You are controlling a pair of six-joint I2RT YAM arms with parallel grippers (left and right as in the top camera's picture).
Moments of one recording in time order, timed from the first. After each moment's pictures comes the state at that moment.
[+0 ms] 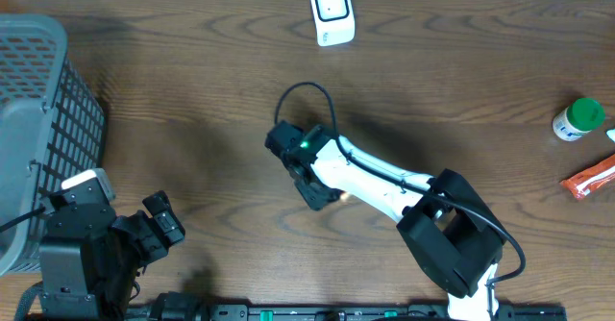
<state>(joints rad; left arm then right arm) -0.09 0.68 1.26 -1.39 -0.22 -0.46 0.85 2.02 1.41 -1.09 0.17 0.28</state>
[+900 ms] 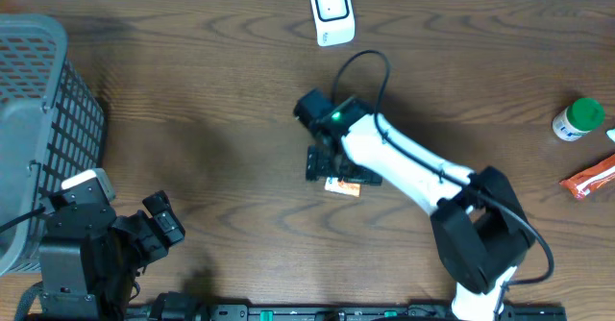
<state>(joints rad) -0.09 0.68 1.26 -1.39 -0.22 -0.46 0.68 1.97 1.45 -1.10 0.03 0.84</state>
